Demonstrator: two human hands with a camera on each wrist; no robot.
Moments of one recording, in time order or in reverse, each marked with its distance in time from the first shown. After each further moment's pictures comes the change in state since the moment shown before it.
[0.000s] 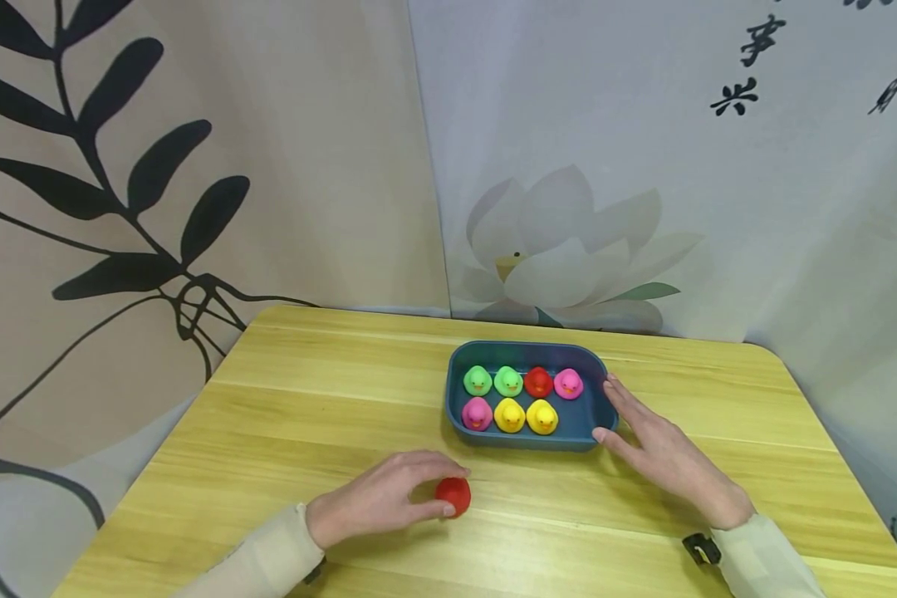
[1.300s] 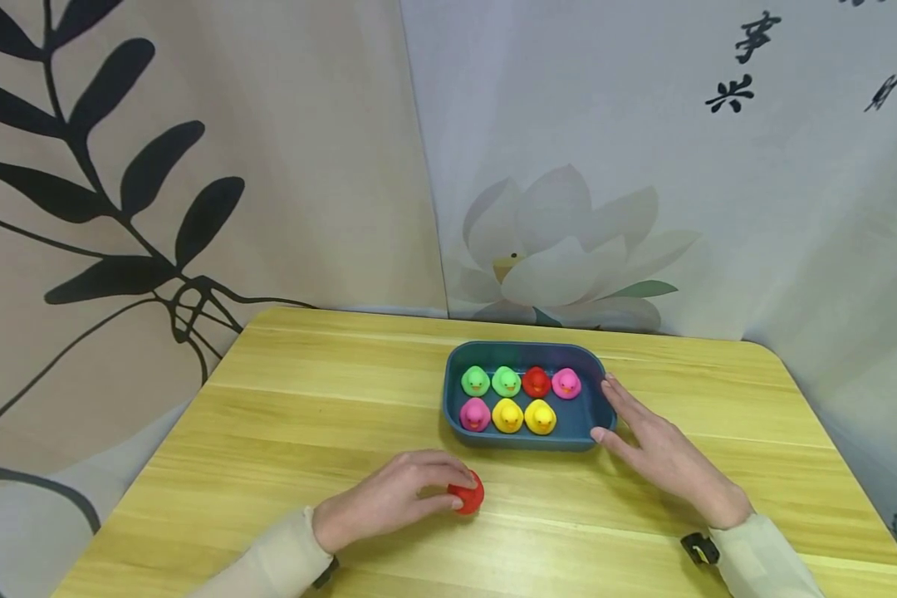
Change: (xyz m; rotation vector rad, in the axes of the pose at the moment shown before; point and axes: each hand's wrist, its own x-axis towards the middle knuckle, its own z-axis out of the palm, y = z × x) left_hand 0.011 0.005 0.002 -0.062 0.045 0.091; right_hand 0.000 0.001 0.002 0.000 0.015 0.012
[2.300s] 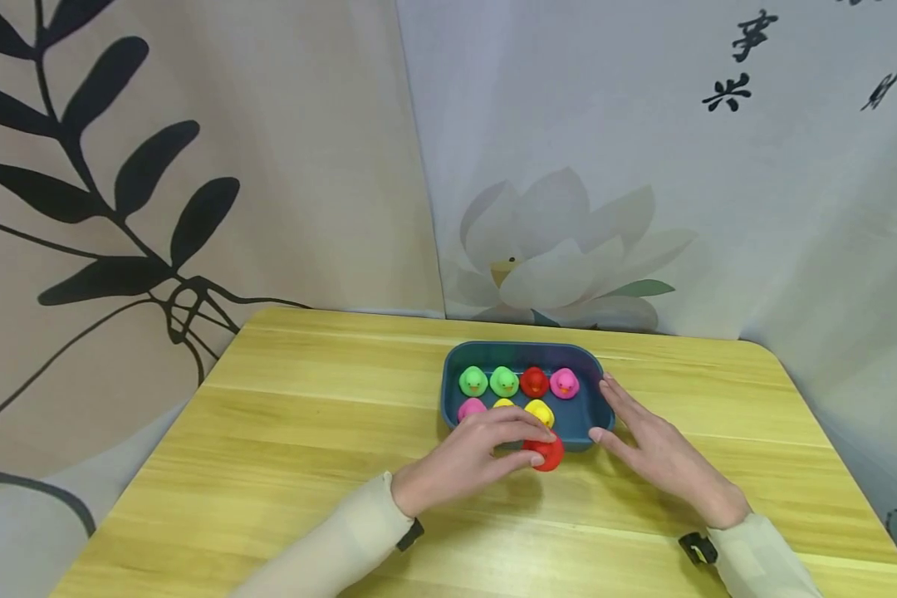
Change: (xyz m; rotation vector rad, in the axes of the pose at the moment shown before) left_hand 0.092 0.041 0.007 -0.041 0.203 0.187; right_hand 0.000 0.001 0.001 0.002 -0.002 0.005
